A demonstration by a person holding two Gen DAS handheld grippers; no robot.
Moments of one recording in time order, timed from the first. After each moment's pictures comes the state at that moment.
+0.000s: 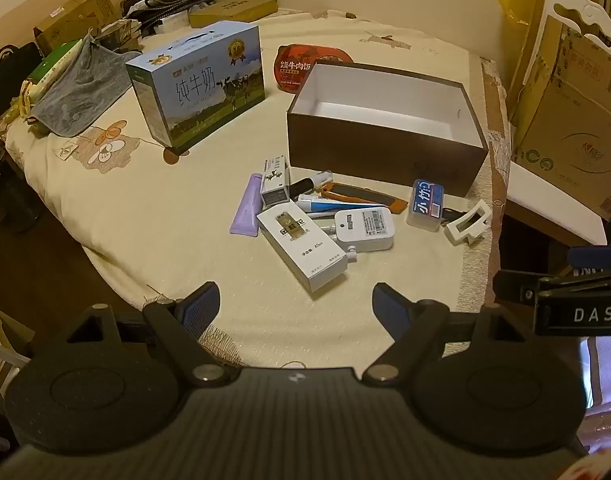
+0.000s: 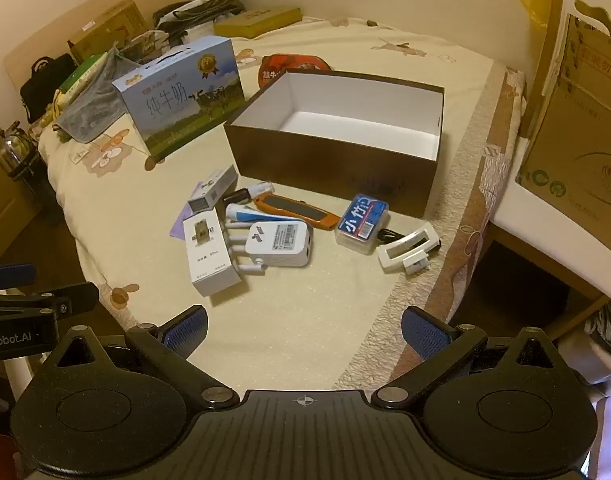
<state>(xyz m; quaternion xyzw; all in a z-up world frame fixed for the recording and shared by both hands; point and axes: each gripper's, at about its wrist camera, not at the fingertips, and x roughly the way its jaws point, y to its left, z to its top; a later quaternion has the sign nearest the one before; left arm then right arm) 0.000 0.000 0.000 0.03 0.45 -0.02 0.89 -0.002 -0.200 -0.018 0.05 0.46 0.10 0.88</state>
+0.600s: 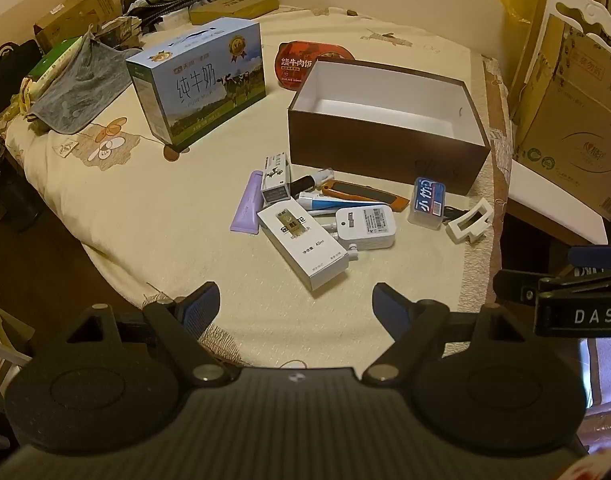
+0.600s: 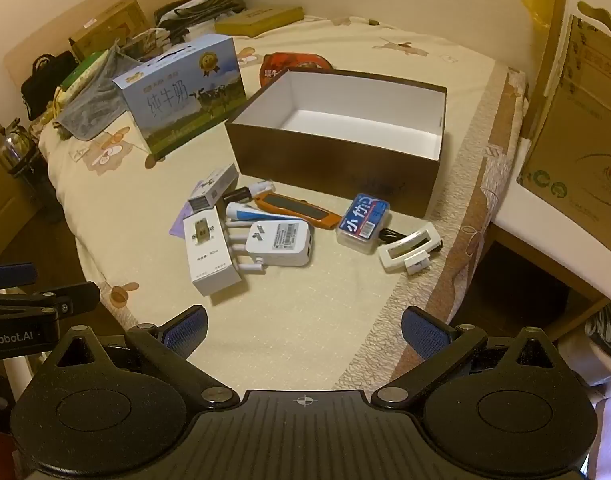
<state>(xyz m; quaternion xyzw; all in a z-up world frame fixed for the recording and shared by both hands) 0.000 0.000 0.000 0.03 0.45 -0.02 0.89 -0.001 -0.199 -0.018 0.05 0.46 0.10 0.88</state>
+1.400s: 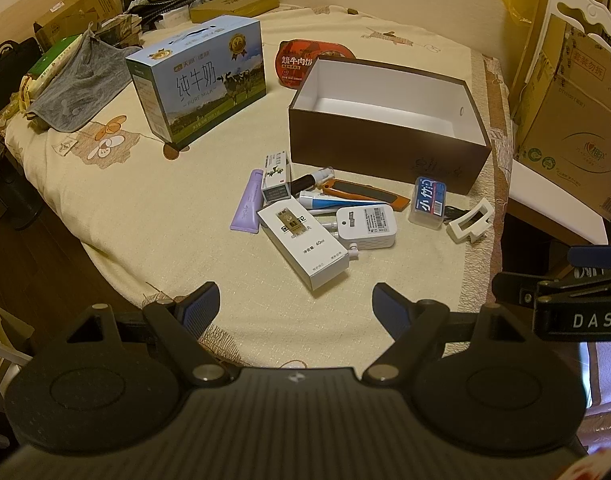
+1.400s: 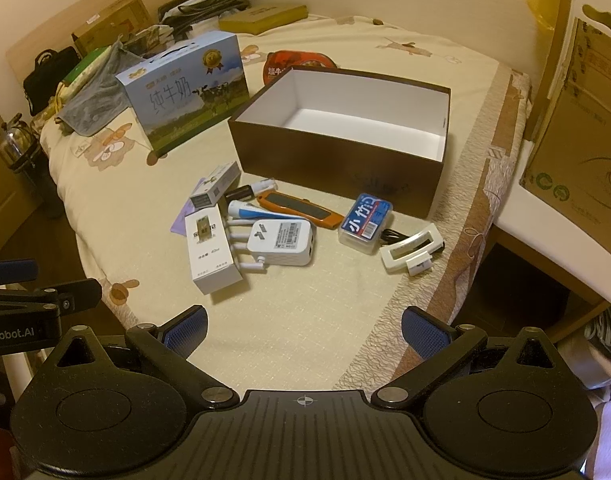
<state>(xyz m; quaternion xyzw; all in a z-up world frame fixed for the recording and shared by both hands) 0.000 0.000 0.000 0.03 0.46 -0.02 0.89 0.001 -0.197 -0.018 0.05 0.46 0.10 0.88</state>
